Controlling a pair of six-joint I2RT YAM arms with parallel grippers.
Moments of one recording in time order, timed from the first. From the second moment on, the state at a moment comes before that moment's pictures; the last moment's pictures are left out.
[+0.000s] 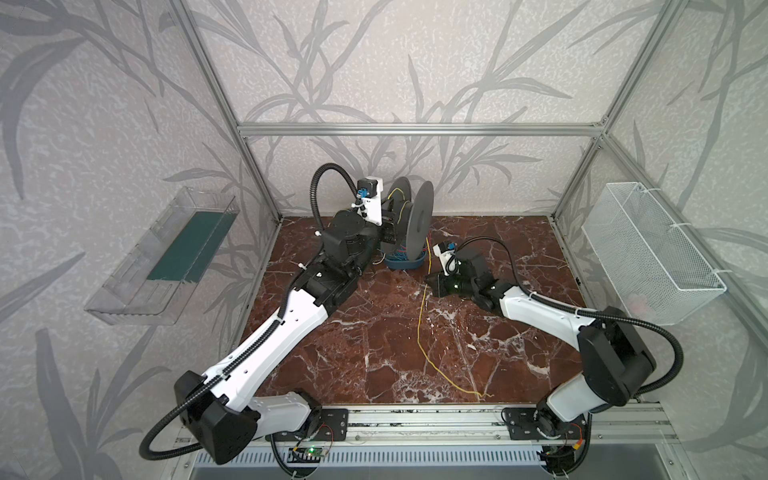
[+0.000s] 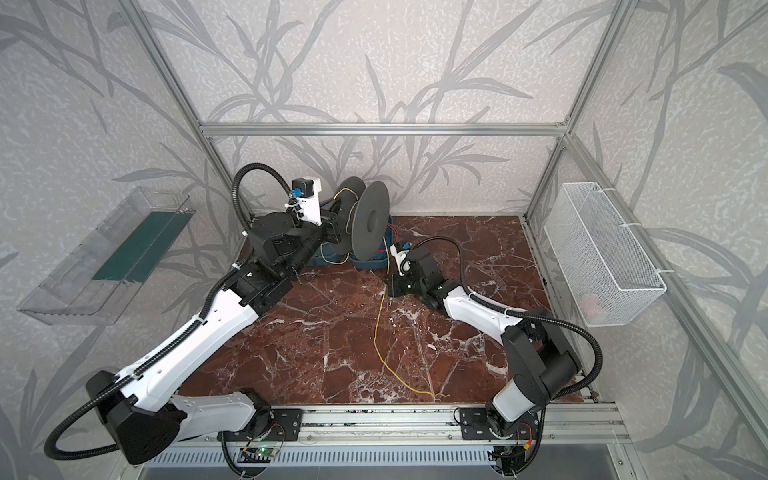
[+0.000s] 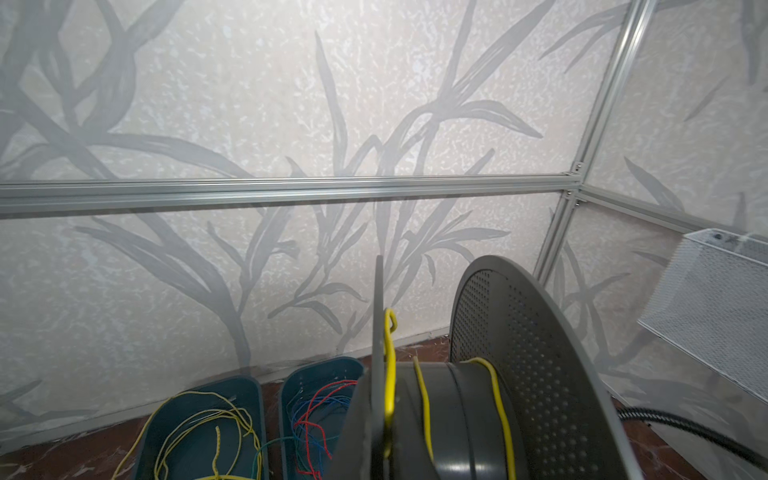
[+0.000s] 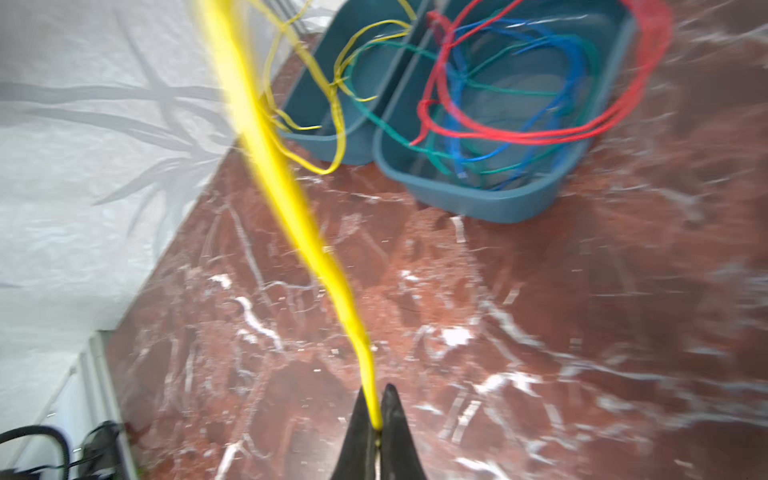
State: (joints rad) left arm -0.60 1.29 1.29 0.04 -0.28 -0.09; right arm 0.63 1.57 0.94 0.07 -0.29 0.43
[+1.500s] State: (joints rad) left arm -0.67 1.33 0.88 0.32 -0.60 0.22; right arm 0.86 1.46 0.77 0.05 -0.39 0.36
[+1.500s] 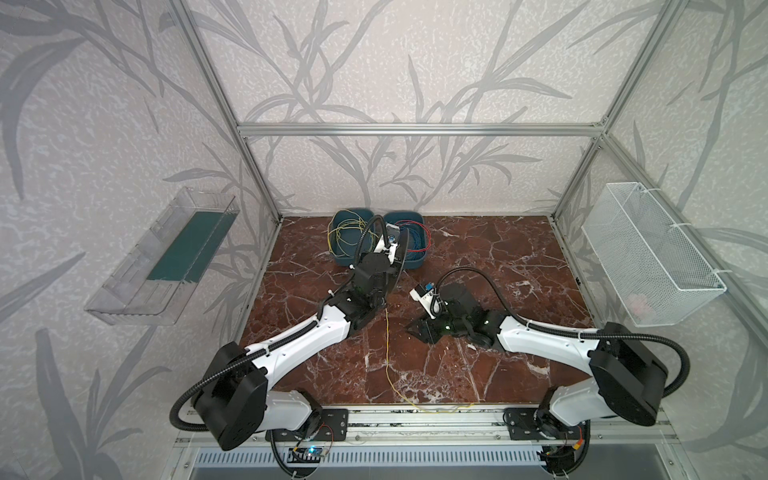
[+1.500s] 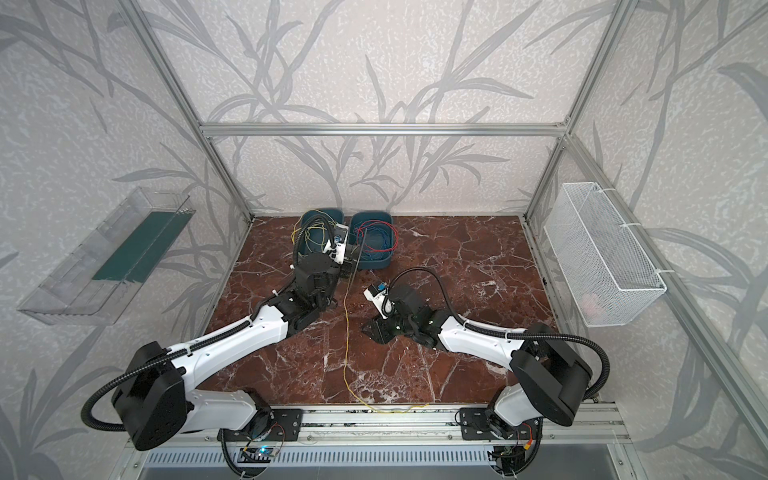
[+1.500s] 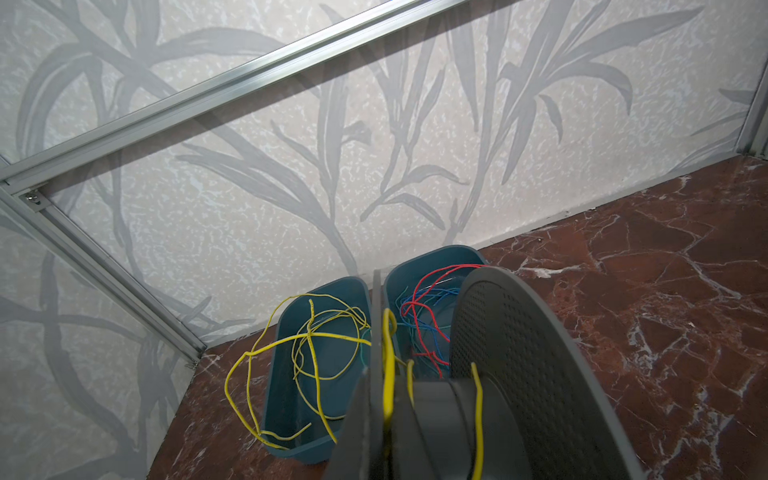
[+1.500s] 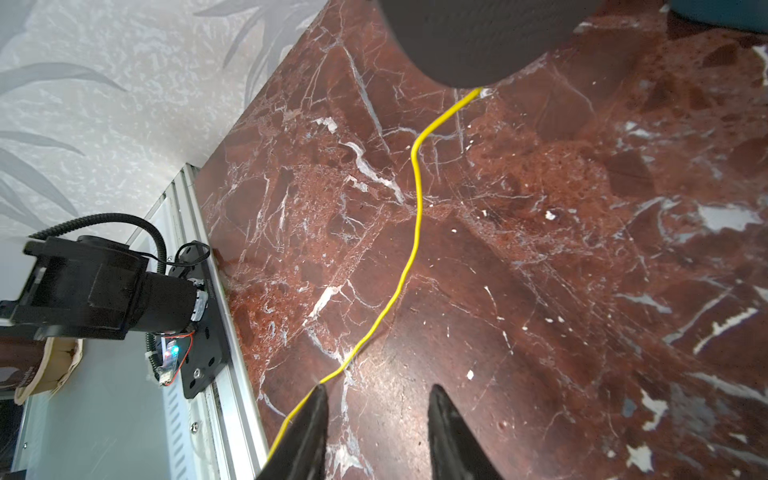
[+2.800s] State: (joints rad) left arm -0.62 1.34 0.88 0.38 -0.61 0.21; right arm 1.27 1.57 0.77 -0.24 -0.25 0.28
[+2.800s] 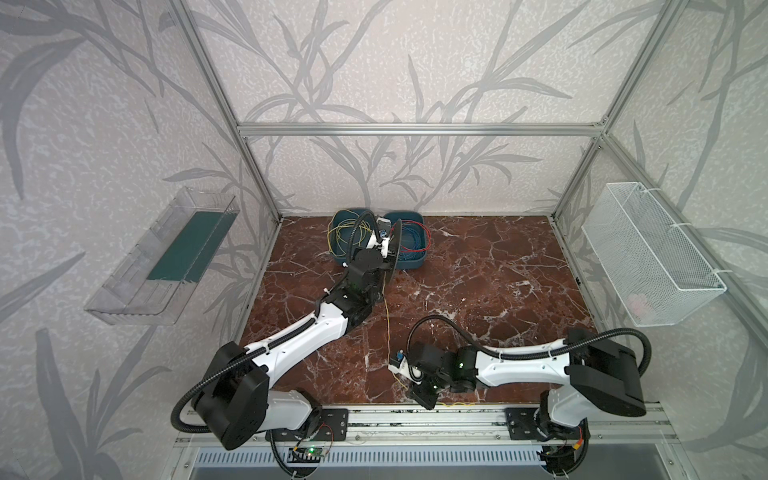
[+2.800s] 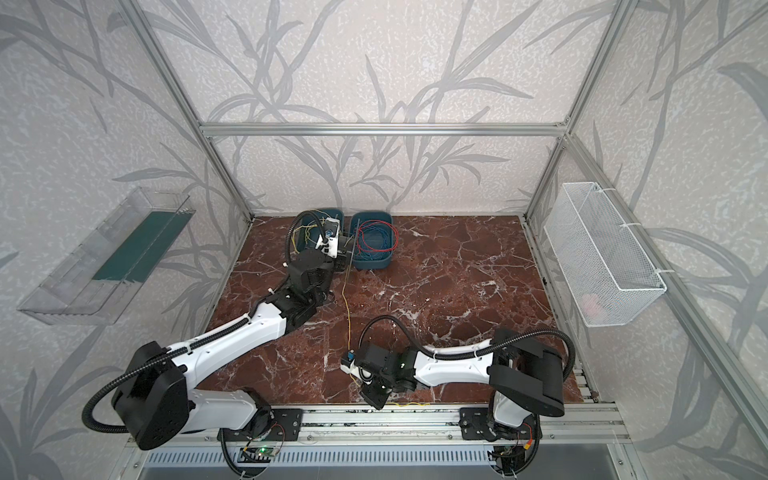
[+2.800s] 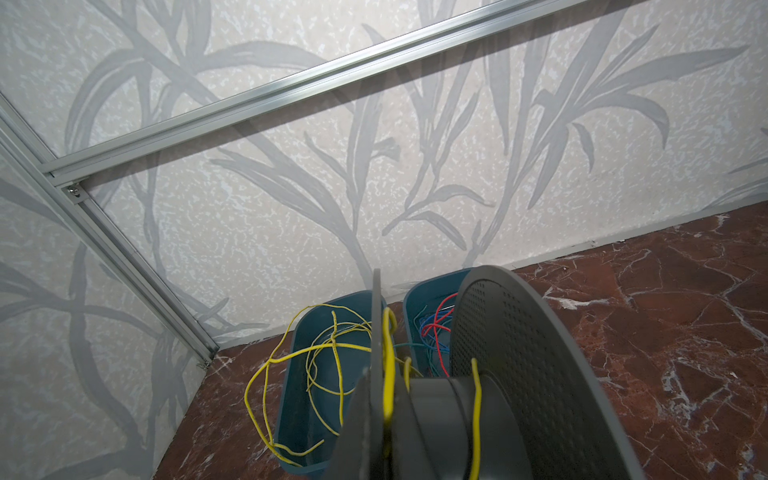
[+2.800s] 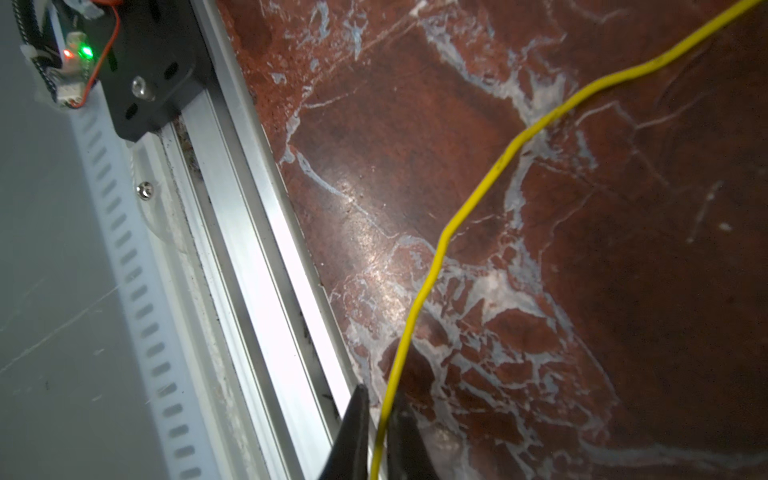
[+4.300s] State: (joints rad) left arm -0.57 1.17 1.02 -0.09 -0.37 0.22; right arm 1.03 1.04 1.24 -0.43 0.30 -0.11
